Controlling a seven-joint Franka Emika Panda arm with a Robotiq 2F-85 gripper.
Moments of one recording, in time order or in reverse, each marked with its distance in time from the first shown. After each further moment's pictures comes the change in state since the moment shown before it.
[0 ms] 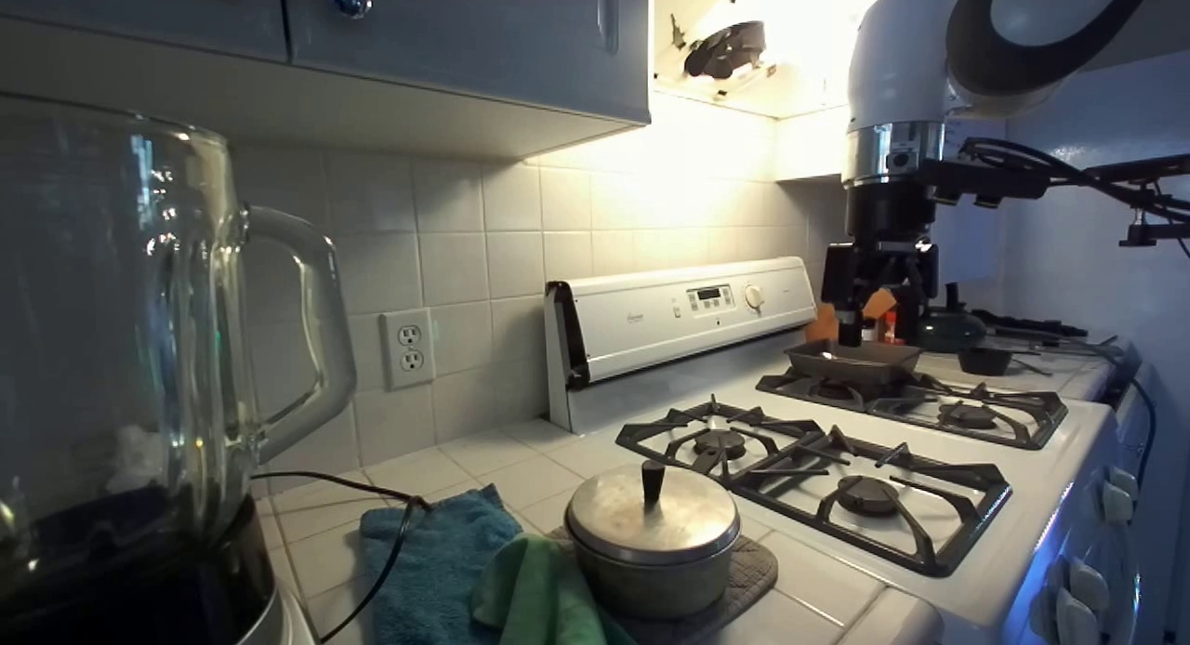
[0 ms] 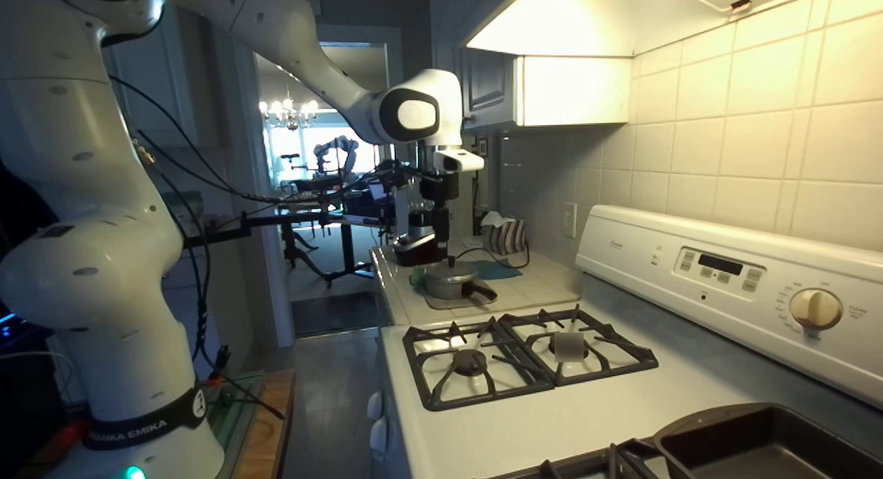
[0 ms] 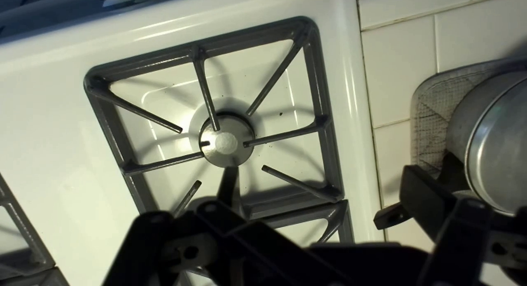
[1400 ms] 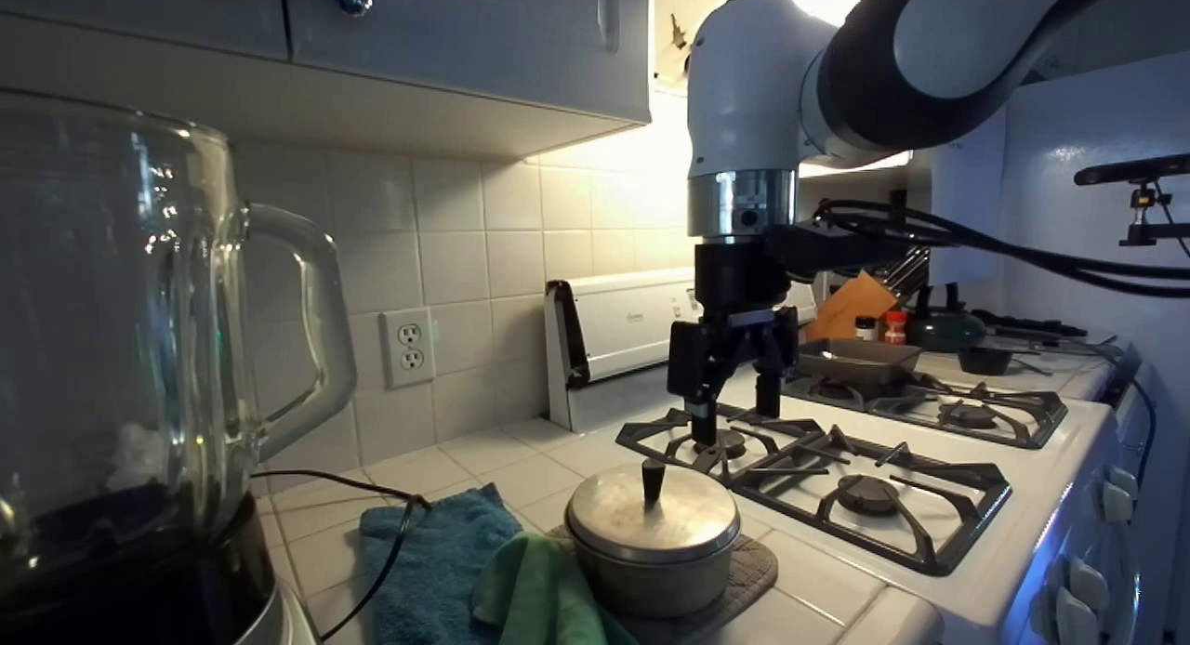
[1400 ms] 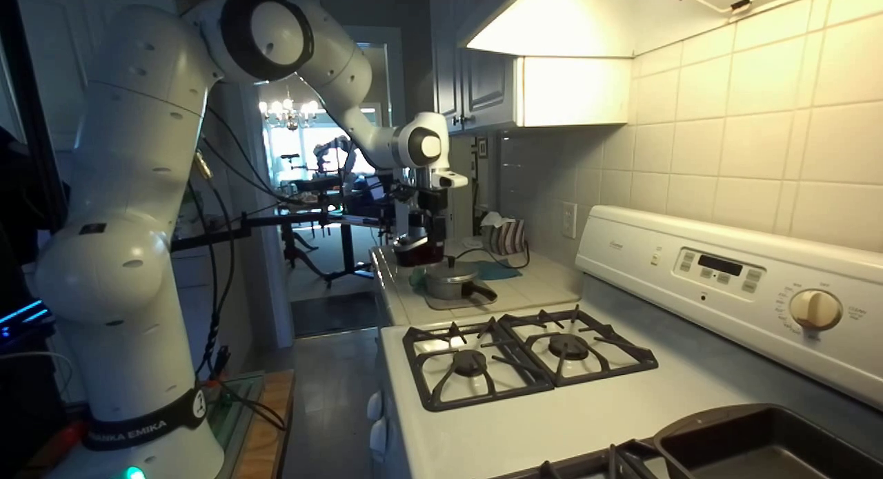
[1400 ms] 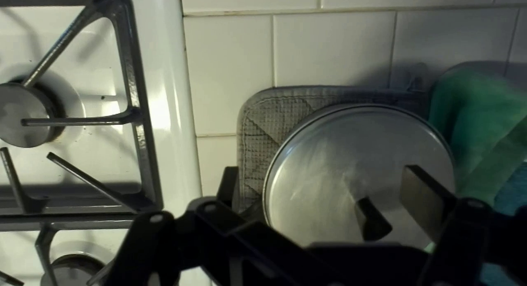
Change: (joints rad) arm 0.282 0.463 0.045 0.449 -0.201 -0.021 0.215
